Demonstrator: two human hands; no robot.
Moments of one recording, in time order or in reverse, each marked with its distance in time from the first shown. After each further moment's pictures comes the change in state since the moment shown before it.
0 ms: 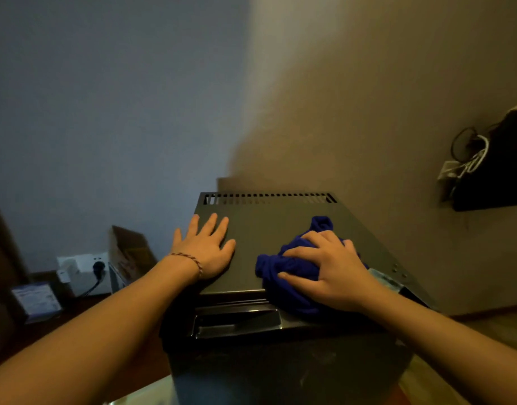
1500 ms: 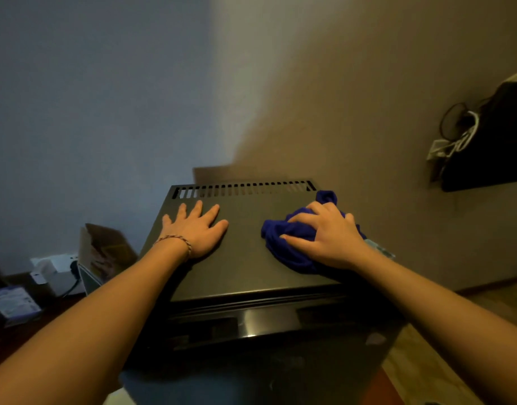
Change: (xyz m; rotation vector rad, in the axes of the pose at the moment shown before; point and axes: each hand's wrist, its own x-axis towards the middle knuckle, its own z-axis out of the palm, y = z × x) left_hand 0.050 0.043 0.003 0.018 -0.018 -0.041; right_hand 0.032 0.082 -0.006 0.019 -0.019 0.163
